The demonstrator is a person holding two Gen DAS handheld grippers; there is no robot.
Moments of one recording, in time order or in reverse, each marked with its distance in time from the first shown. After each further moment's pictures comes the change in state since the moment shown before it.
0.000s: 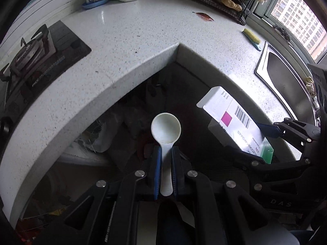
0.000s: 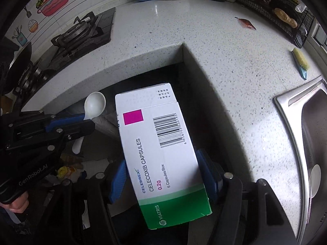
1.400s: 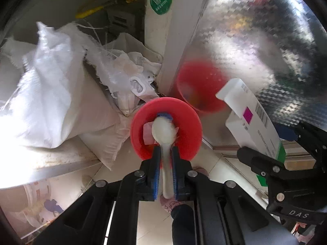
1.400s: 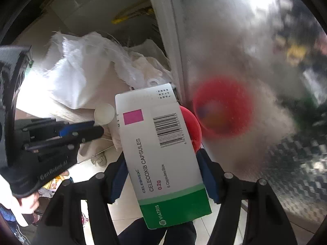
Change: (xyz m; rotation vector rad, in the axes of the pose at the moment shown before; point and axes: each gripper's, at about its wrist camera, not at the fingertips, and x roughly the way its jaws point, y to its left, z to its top) left arm 0.317 0.046 -0.058 0.041 0.181 -0.016; right arm 0.286 -0.050 -0.060 0.150 0.064 0.000
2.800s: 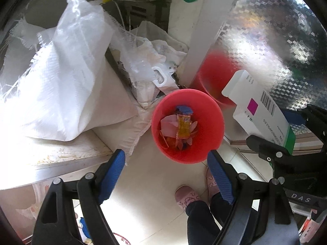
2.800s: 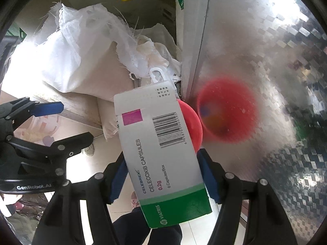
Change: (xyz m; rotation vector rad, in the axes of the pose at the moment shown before) left arm 0.012 0.037 -0.012 -0.023 0.013 0.092; right arm 0.044 0.029 0.021 -0.141 0.055 -0.073
